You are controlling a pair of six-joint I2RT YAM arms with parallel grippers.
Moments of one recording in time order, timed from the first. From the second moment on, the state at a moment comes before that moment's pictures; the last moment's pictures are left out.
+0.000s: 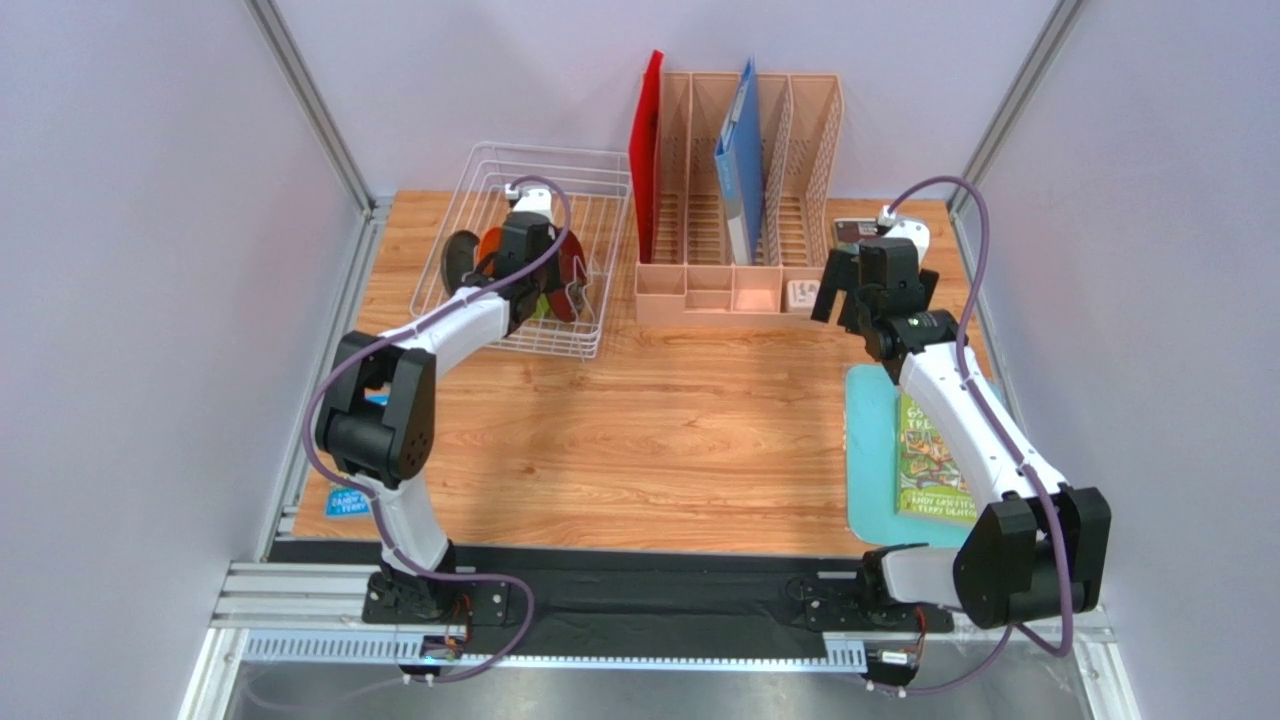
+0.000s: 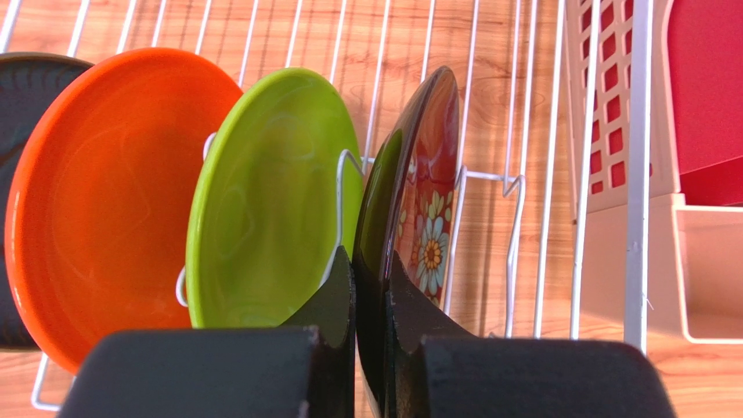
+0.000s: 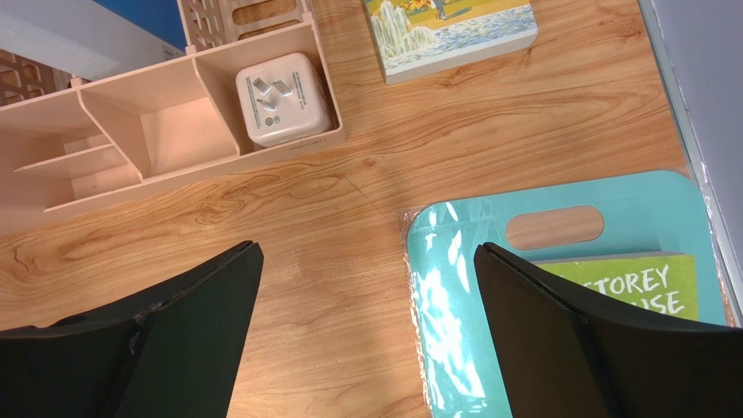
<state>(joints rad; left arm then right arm) -0.33 1.82 1.26 0.04 -0.24 -0.21 0.16 1.30 1.08 -0.45 0.32 0.29</state>
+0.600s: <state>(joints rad) -0.54 1.81 1.34 -0.01 -0.66 0.04 0.16 1.30 1.08 -0.46 0.32 0.29</state>
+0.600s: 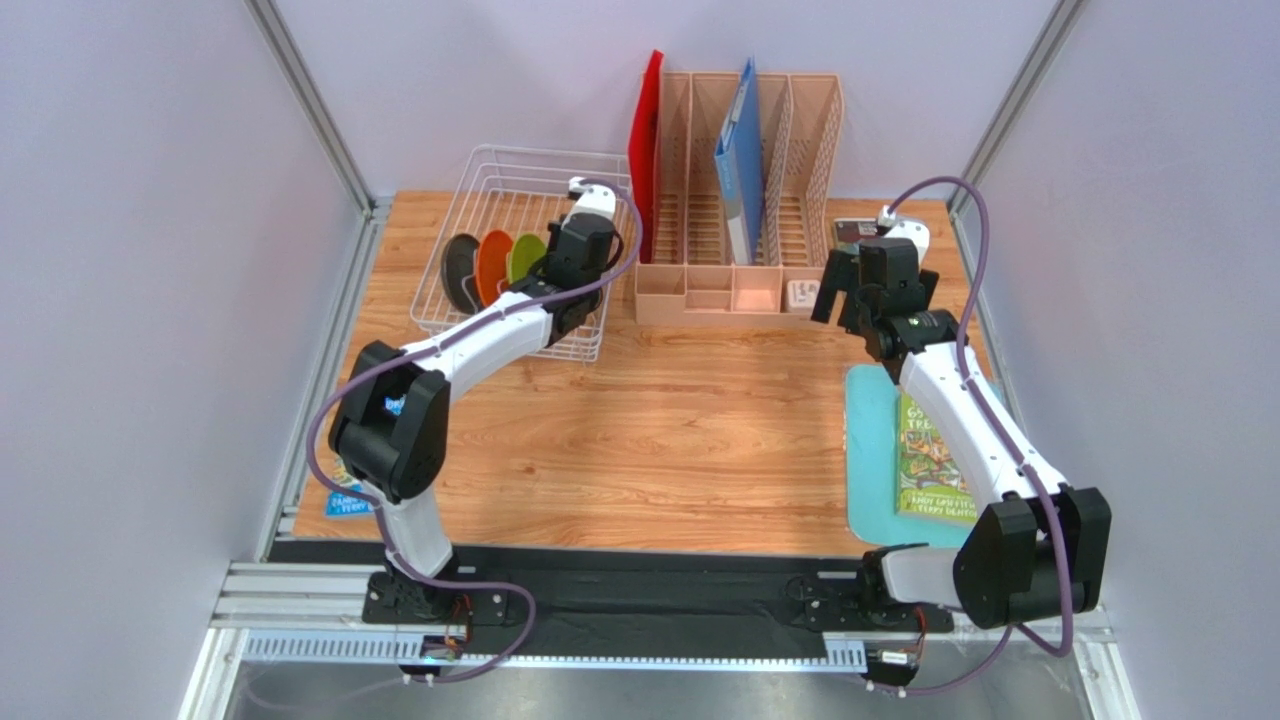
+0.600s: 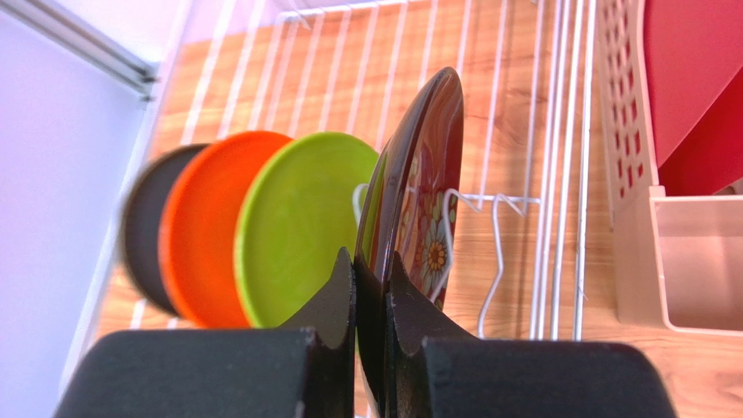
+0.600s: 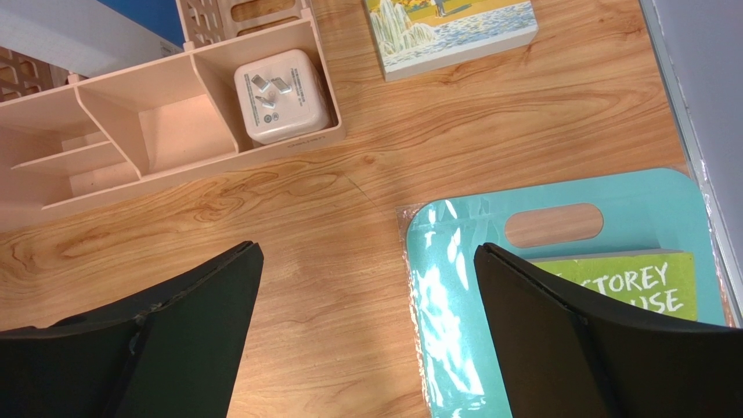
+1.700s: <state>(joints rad) -0.55 1.42 0.91 0.15 0.39 -0.61 0.26 1.05 0.77 -0.24 -0.33 0.49</state>
